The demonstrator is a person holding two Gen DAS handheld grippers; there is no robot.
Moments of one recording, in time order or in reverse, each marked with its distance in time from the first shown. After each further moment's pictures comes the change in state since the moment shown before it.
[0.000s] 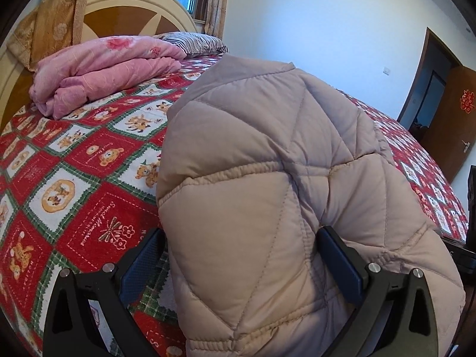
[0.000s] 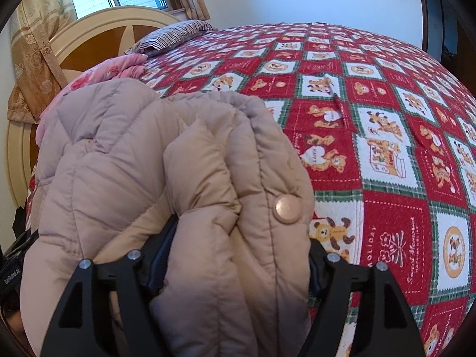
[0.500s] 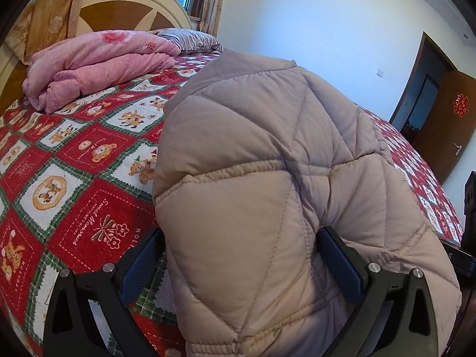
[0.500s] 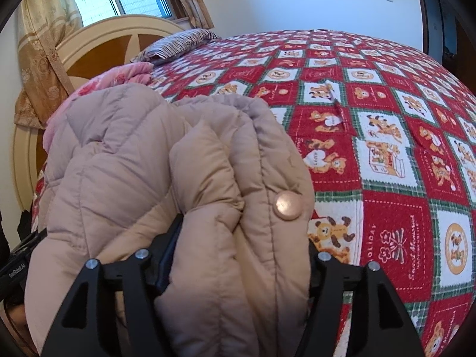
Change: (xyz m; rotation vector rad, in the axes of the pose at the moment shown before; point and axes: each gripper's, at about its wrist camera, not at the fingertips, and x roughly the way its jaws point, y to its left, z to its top) left arm 0.003 0.007 0.000 -0.019 0.014 -0.060; right arm -0.009 0.000 -0.005 0.000 -0.043 0.031
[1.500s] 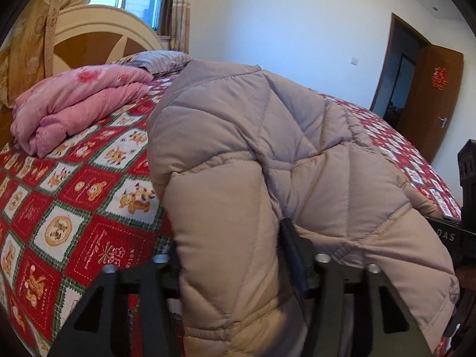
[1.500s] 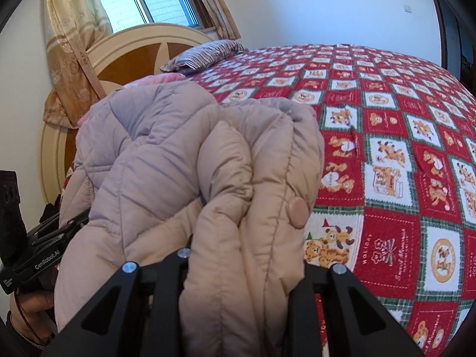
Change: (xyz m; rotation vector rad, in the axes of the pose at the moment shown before) left arm -0.031 -0.033 0.009 0.143 -0.037 -0.019; right arm -0.041 0.008 0.007 -0.052 -0.044 0.121
